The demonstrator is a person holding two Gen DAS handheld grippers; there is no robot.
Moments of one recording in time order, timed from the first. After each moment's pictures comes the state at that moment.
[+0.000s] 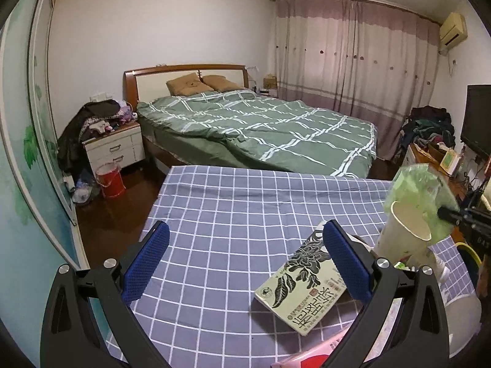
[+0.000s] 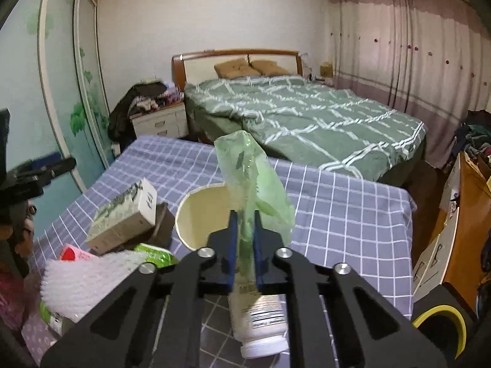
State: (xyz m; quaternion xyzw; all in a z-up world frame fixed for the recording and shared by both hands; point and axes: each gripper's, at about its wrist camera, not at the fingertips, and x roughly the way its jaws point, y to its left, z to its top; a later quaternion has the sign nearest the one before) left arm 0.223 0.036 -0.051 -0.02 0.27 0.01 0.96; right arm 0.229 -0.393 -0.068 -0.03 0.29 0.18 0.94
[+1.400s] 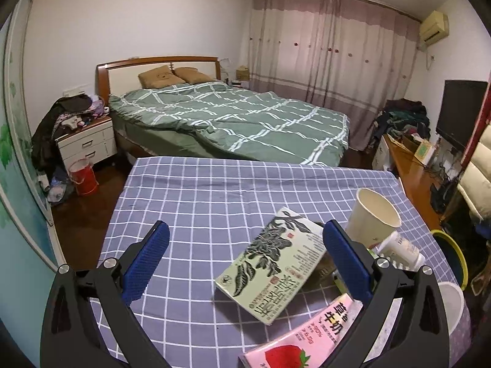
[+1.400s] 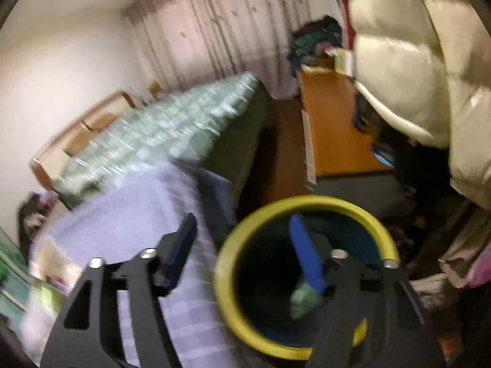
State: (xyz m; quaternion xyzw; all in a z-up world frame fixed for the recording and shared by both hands) left arm 0.214 0.014 -0.054 -0.03 0.28 -0.07 0.96; right arm 0.129 -0.628 -0.091 0.21 0.26 -0.15 0.93
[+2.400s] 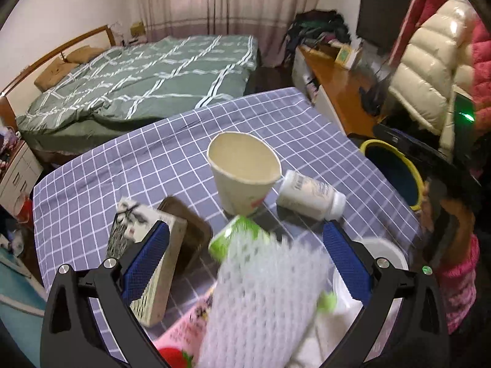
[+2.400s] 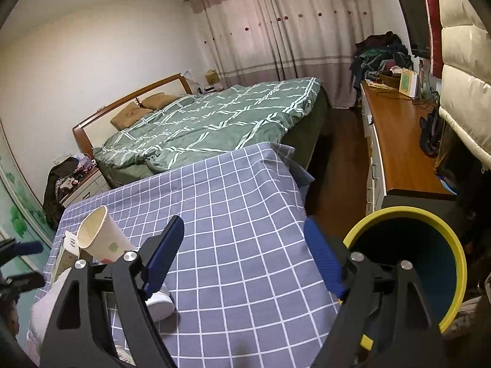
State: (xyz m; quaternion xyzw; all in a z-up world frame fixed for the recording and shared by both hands) left arm 0.237 -0.129 -0.046 0.11 0.42 -0.27 0.86; right arm 0.177 -0.527 -0.096 0.15 0.27 -0.05 0.95
